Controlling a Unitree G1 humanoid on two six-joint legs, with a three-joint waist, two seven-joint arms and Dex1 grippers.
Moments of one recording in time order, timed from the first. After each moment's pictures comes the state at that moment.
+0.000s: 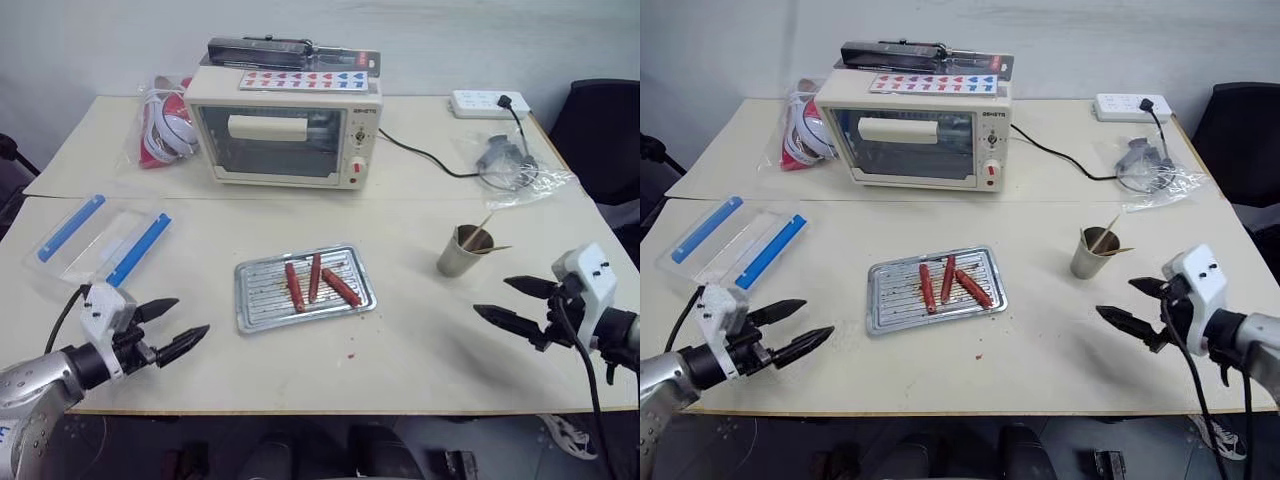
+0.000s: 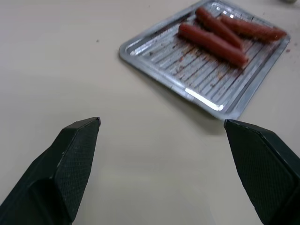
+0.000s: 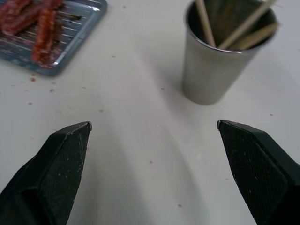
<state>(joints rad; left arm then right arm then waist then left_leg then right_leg) 0.17 0.71 0.49 -0.40 -0.66 0.63 -0.79 0.08 -0.87 -0.51 -0.52 0.69 0.87 0.79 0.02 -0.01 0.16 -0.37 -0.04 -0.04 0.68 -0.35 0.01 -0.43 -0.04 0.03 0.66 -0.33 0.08</state>
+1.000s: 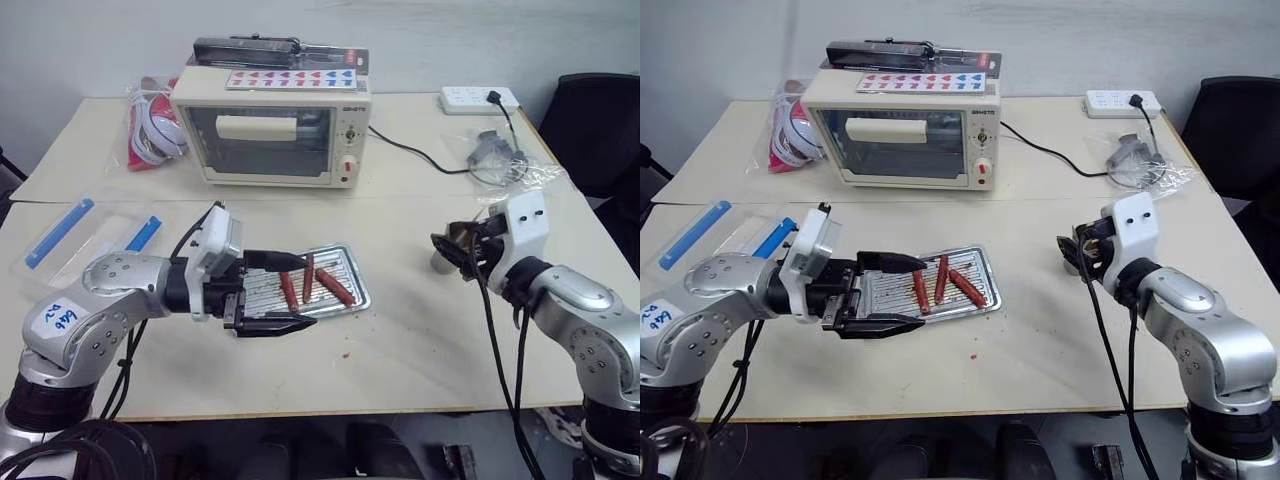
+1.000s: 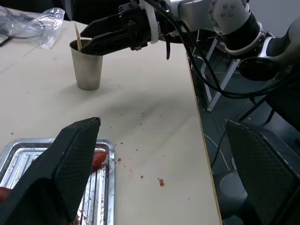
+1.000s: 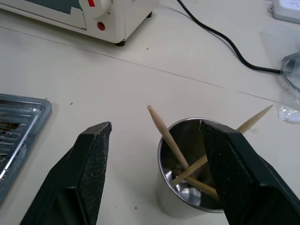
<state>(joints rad) -0.42 0.78 0.07 -0.49 -0.84 0.77 -0.94 -0.34 -0.62 -0.20 -0.50 0.57 0.95 0.22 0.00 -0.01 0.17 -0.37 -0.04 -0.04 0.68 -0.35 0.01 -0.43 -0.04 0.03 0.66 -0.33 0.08</state>
